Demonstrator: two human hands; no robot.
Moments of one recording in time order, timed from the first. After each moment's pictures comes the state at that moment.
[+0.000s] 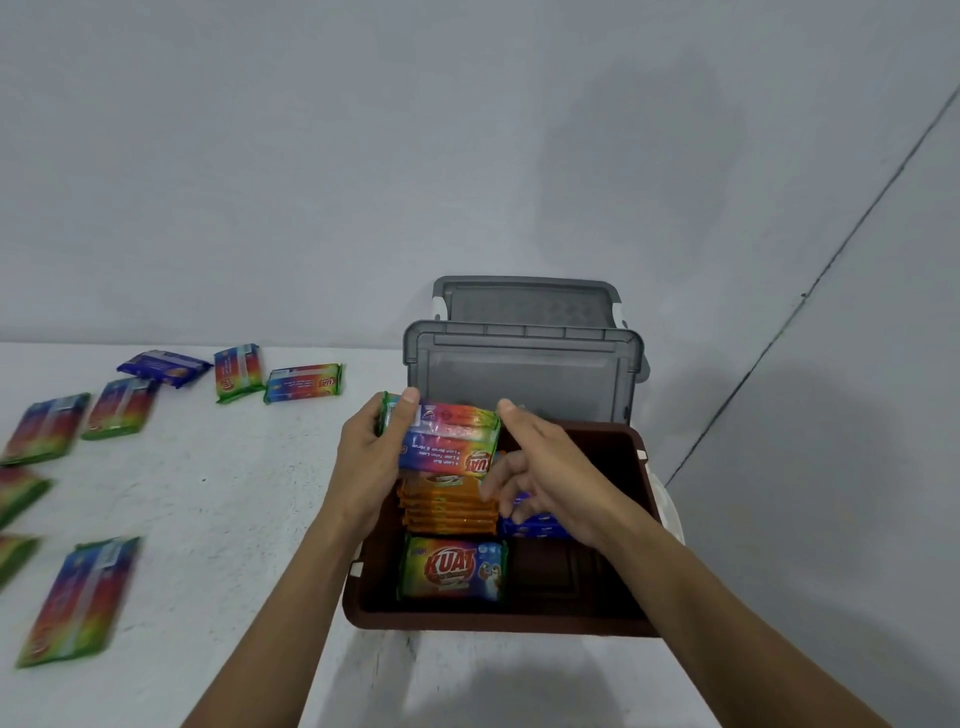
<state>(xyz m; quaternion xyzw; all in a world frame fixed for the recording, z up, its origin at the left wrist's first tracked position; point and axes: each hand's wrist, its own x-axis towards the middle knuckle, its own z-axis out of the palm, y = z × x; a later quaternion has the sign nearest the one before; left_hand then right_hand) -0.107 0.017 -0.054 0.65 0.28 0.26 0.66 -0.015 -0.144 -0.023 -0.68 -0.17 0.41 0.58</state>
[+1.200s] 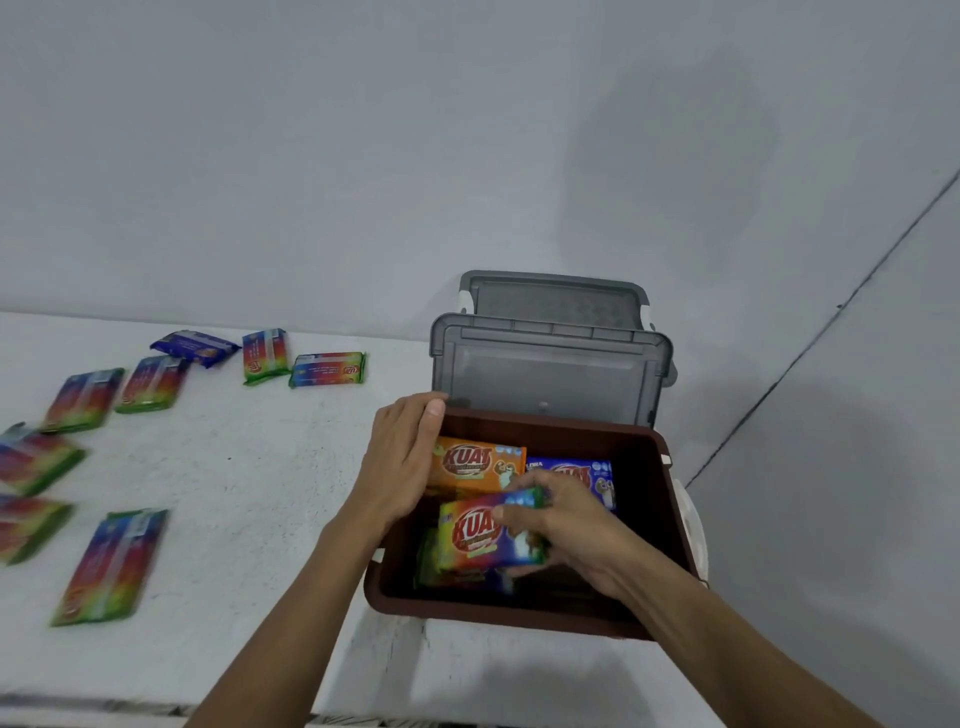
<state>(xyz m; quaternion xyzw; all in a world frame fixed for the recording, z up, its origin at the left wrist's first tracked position) -0.113 0.031 -0.087 0.86 0.22 0.23 0.41 -0.035 -0.154 -0.052 -0.70 -0.10 0.48 0.52</state>
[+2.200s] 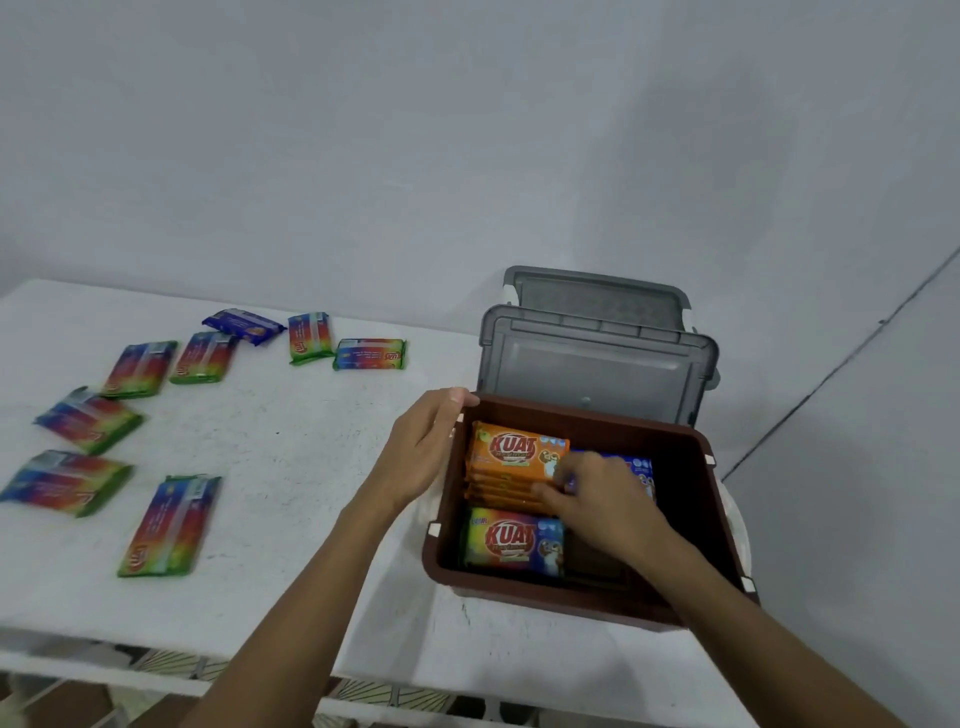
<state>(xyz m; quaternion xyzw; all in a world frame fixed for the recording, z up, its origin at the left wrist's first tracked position) -0.138 0.057 -0.089 0.80 0.20 0.20 0.52 -0.043 -0.136 -0.051 -0.92 -0.34 0.15 0.14</state>
